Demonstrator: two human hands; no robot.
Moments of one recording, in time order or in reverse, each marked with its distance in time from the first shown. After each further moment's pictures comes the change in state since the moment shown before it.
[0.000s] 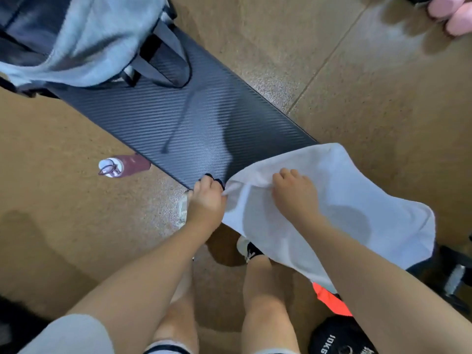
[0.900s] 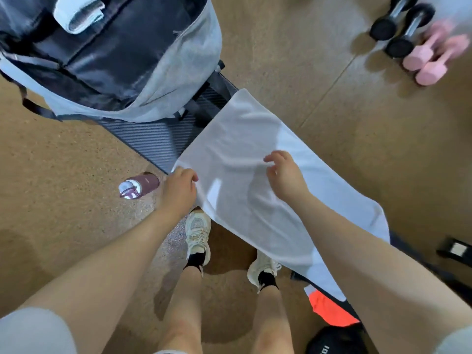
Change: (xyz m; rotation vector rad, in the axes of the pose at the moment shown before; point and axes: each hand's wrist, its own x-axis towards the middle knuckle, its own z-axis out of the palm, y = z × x) left_hand 0.052 -0.125 -0.105 -0.176 0.127 0.063; right_hand 0.097 -0.079 -0.070 0.578 -0.046 0.189
